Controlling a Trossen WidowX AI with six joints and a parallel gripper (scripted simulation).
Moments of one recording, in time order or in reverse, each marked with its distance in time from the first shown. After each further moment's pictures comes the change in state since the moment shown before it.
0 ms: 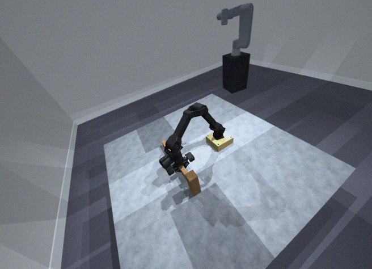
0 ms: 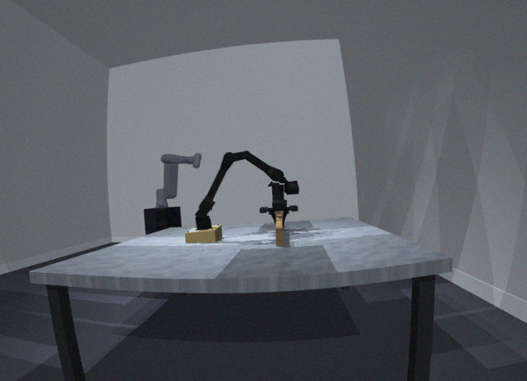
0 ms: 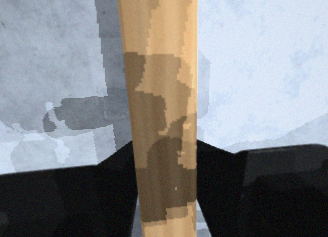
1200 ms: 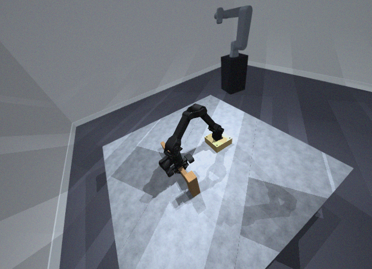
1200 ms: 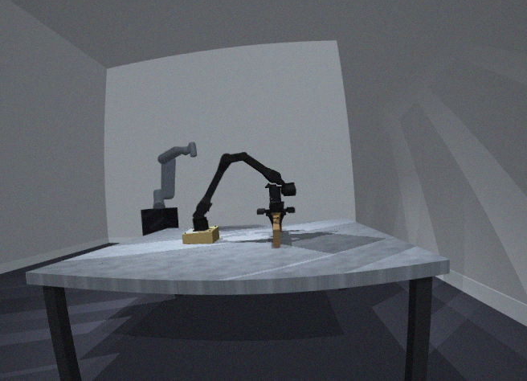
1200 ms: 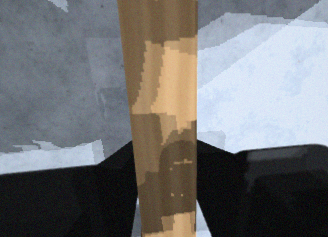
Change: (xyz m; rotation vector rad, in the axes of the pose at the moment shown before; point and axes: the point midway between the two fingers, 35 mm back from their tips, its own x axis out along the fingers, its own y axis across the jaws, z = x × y) arm 0.001 -0.001 -0.004 -0.003 -0.001 0.002
